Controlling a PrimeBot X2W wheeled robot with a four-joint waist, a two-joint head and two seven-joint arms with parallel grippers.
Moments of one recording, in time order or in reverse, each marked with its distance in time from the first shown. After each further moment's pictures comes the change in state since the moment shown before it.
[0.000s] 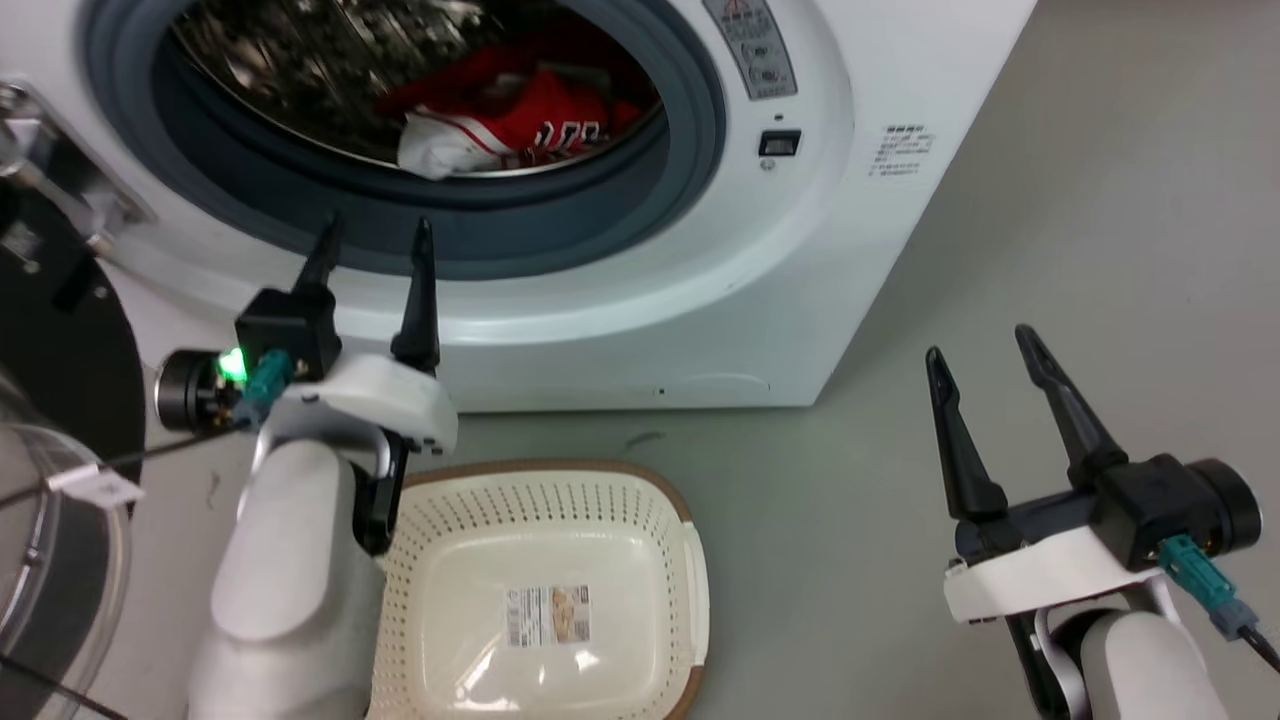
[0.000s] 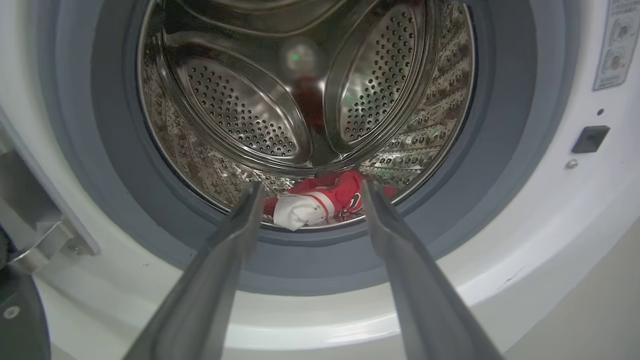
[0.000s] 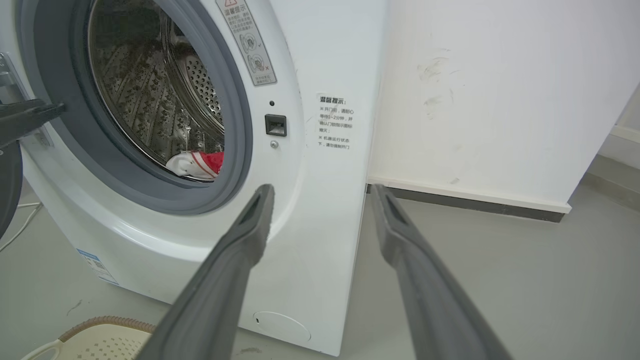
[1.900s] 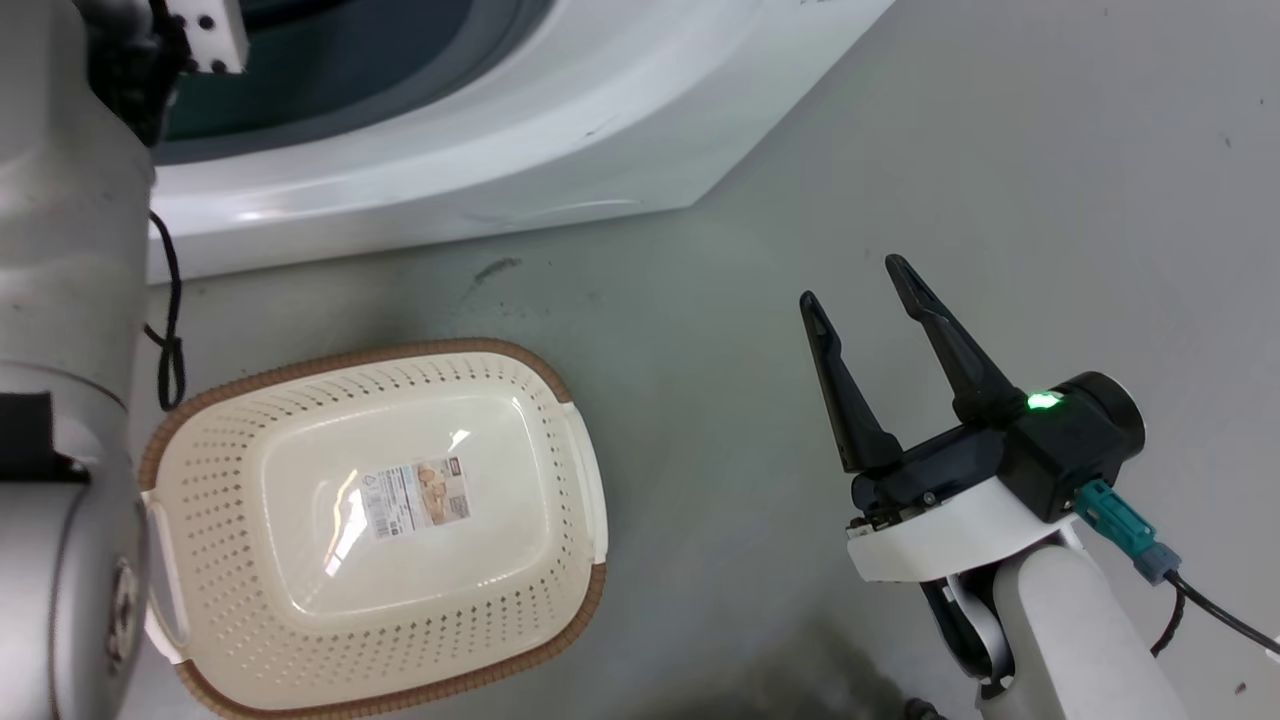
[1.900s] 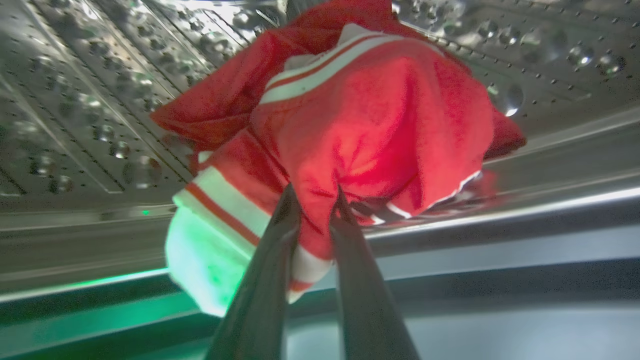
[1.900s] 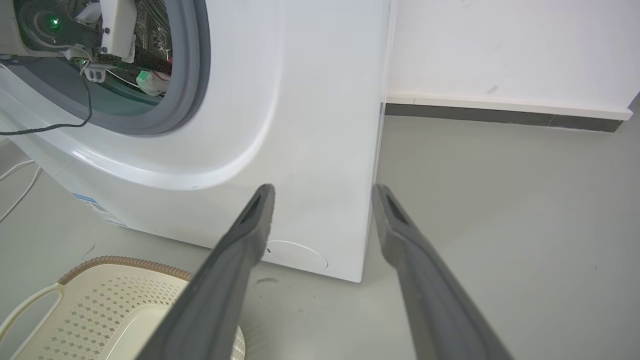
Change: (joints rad) left arm -0.903 0.217 -0.176 0.753 -0.154 -0.022 0.535; right arm -0.166 0.000 0.197 0.047 0.104 0.000 -0.049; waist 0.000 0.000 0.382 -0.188
